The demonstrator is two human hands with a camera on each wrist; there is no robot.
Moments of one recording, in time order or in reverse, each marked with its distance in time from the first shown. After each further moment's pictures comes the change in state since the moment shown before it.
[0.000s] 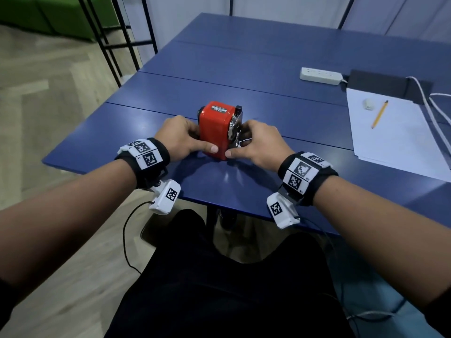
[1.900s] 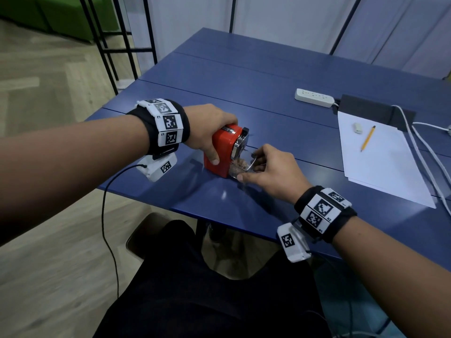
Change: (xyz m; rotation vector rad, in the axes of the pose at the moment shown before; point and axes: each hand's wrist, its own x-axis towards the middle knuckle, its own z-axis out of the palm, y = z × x) left_hand 0.044 0.079 -0.035 0.721 -0.294 0.418; right_hand -0.035 0.014 -0.023 -0.039 0.047 0.040
